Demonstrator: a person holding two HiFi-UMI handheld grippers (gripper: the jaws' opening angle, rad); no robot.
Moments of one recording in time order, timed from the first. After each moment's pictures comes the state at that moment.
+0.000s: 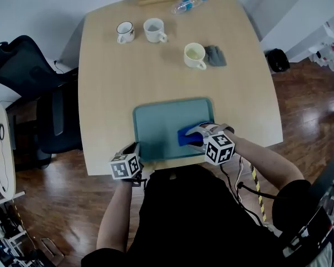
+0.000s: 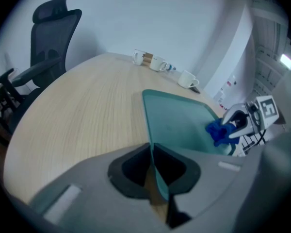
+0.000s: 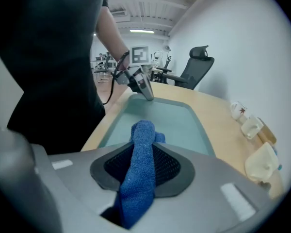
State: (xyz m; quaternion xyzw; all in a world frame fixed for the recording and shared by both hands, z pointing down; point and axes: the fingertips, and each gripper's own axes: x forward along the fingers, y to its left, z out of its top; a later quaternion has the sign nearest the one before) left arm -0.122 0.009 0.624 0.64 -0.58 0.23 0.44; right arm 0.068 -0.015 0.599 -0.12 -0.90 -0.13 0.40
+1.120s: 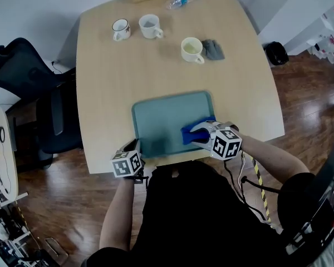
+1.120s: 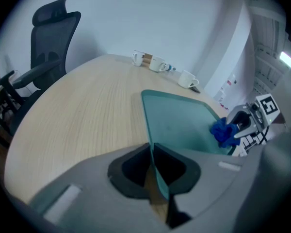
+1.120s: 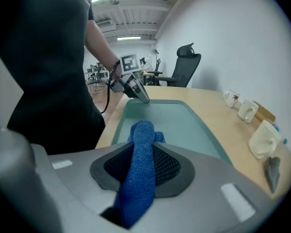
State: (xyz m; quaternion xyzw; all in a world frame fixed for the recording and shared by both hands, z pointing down) left arm -0.113 0.007 0.619 0.64 -0.59 0.23 0.44; right arm 0.089 -0.009 0.581 -0.10 -0.92 -0.05 0.38
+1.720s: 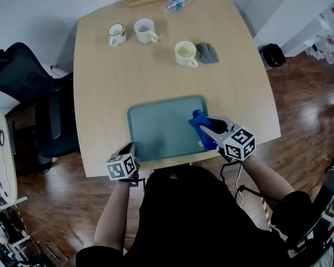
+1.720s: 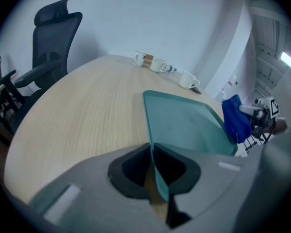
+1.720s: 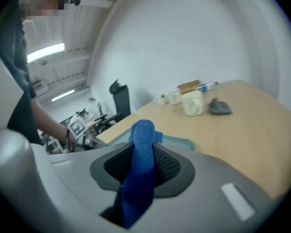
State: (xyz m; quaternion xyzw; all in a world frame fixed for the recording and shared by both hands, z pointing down) left arm -0.120 0.010 0.625 0.64 -0.59 0.23 0.43; right arm 0.150 -0.093 0.530 0.23 -0.92 0.25 0.16
